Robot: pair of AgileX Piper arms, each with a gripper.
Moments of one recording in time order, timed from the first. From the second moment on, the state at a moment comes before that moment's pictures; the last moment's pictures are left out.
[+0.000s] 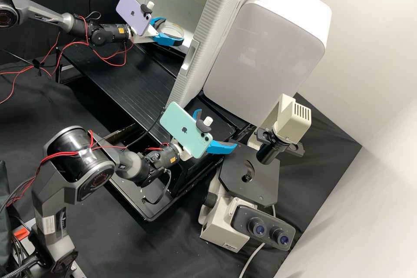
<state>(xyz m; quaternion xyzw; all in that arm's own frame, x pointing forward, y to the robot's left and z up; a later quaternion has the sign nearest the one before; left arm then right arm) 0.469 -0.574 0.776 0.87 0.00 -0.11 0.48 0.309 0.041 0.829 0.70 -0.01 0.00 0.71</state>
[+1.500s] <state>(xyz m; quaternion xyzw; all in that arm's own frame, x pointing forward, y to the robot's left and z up) 0.255 -0.551 0.756 0.86 -0.05 -0.21 0.46 0.309 0.041 0.829 0.70 -0.01 0.00 0.71</state>
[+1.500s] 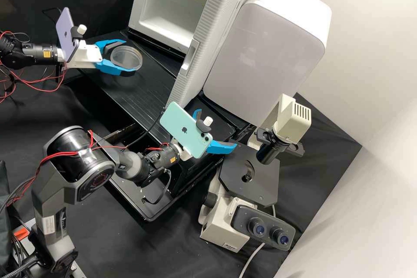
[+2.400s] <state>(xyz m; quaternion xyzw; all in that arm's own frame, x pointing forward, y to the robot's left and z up) 0.258 -0.537 0.729 0.85 0.01 -0.23 0.47 0.309 0.041 0.829 0.70 -0.01 0.00 0.71</state>
